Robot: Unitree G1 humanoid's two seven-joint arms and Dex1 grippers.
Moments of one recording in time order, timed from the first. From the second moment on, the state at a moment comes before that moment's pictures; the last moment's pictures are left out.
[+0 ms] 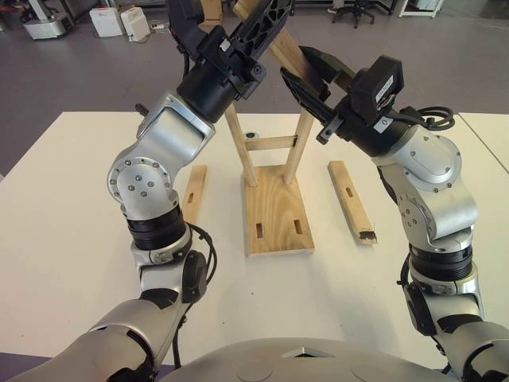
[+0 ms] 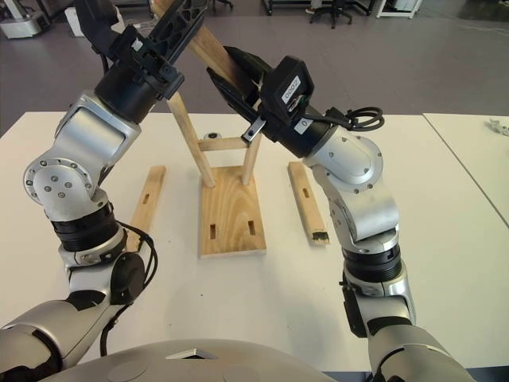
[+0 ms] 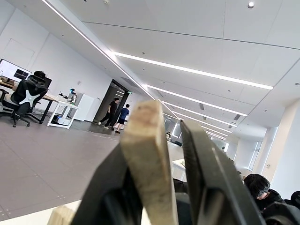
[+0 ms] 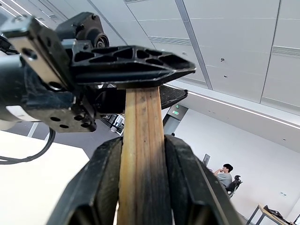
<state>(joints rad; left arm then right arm) -0.76 0.07 0.25 -0.36 -1.18 0.82 -0.05 -0.55 -0.38 0.08 -0.48 0.29 0.30 0.50</state>
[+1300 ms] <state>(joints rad) -0.17 0.27 0.40 -0.03 -0.70 0.42 -0.22 -0.20 -0.38 0.04 -0.06 0.12 0.07 0.49</state>
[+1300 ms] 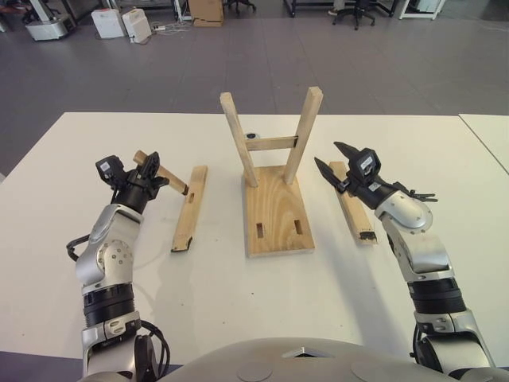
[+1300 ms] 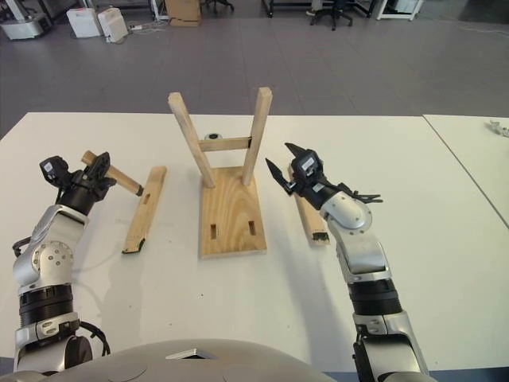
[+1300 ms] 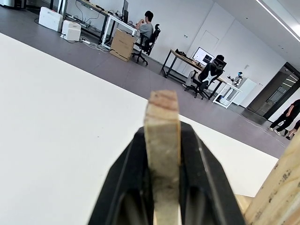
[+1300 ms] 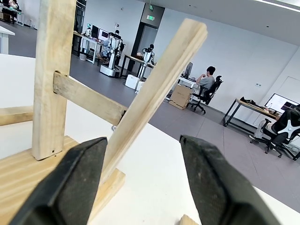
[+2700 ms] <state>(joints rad) 0.02 0.40 0.16 -0.01 -0.34 0.28 -0.25 -0.24 -0.36 0.05 0.03 0.01 -0.03 0.46</state>
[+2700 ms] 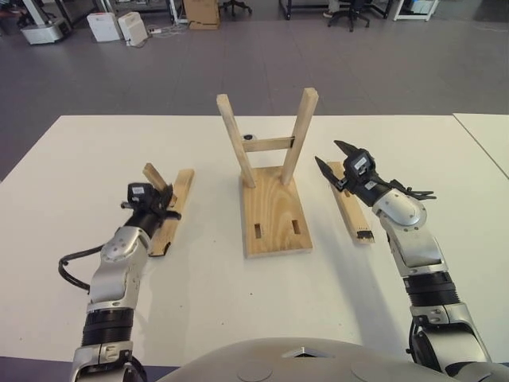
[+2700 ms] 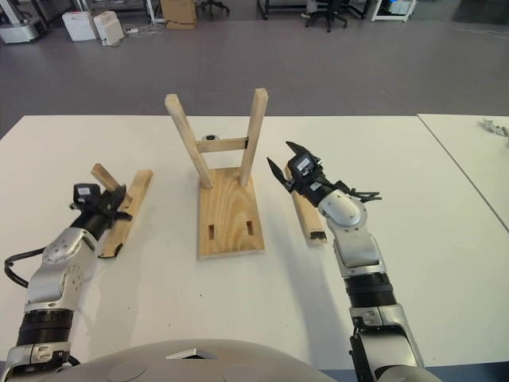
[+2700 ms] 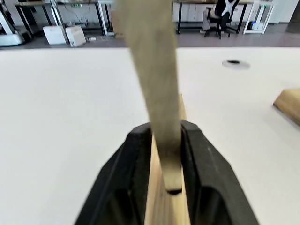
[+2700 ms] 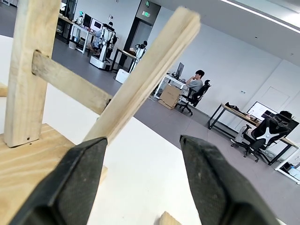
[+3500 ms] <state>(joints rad) 0.12 0.52 0.16 -0.15 -0.28 0.60 -0.33 -0.24 -0.30 0.03 0.02 0.13 0.08 0.47</state>
